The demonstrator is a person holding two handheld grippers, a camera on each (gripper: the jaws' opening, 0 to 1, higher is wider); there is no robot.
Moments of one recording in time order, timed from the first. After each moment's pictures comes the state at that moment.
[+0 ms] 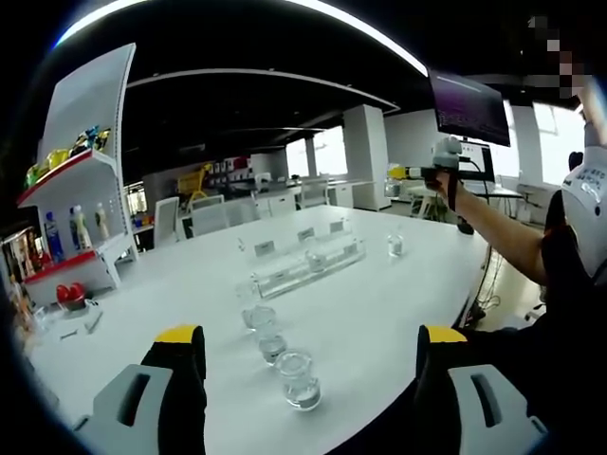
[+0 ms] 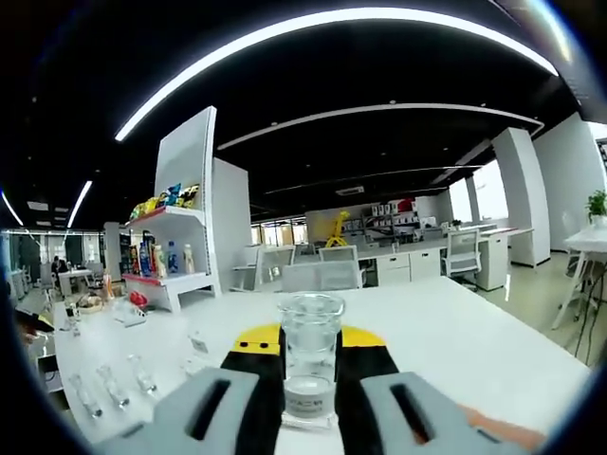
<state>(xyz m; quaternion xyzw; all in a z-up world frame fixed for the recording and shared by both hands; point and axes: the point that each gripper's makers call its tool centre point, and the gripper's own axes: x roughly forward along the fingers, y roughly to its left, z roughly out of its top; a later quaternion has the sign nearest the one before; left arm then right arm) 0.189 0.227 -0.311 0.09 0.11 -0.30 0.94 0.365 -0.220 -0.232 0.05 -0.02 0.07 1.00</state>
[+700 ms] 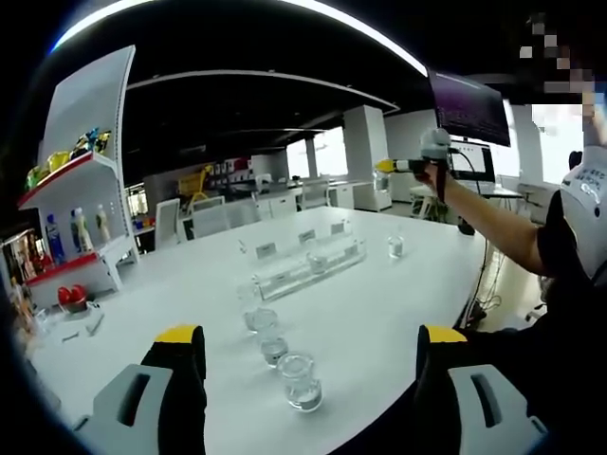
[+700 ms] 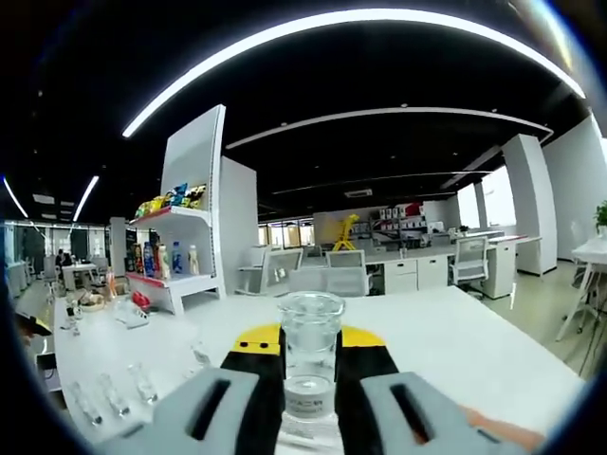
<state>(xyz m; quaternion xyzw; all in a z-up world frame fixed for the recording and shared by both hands) 0.189 0.227 -0.306 0.09 0.11 -0.30 0.94 0.393 -0.201 -0.206 0.04 -0.02 0.08 1.00</state>
